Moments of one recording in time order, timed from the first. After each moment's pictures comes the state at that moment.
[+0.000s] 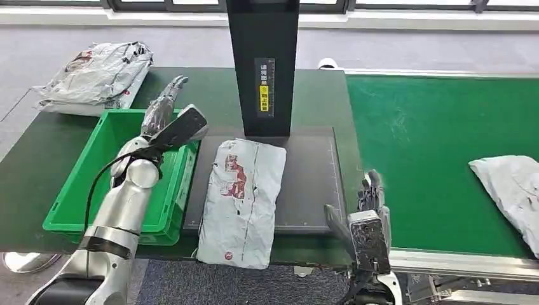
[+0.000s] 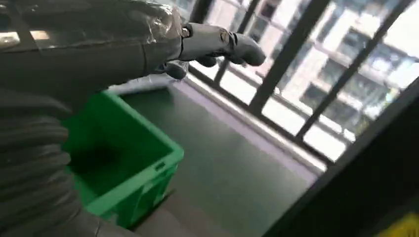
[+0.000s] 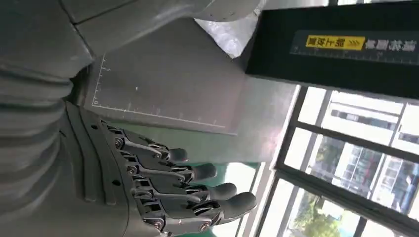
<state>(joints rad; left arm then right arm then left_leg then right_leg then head) -0.65 -0.07 0.00 -0.99 -0.78 -0.22 -0.22 0.17 0.20 0.30 -1.77 0.51 -0.27 -0.13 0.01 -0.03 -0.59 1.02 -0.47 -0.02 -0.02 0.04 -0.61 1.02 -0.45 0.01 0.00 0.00</state>
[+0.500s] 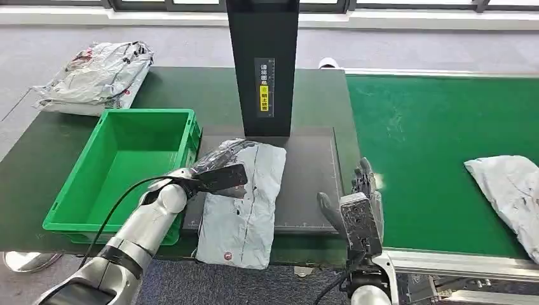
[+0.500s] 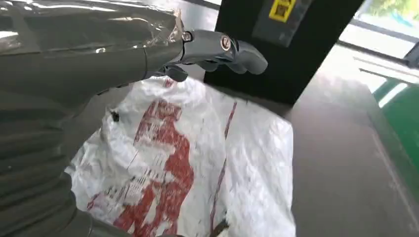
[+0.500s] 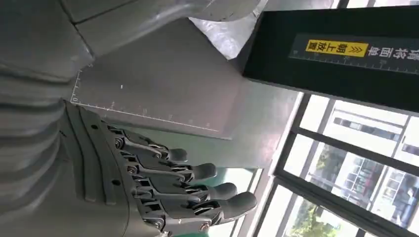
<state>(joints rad) -0.61 -0.05 -0.28 -0.87 -0.68 -0.45 -0.30 0.09 0.21 0.28 -1.71 0.53 -0.23 -0.09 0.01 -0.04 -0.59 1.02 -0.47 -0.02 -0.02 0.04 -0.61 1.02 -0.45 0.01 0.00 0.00</state>
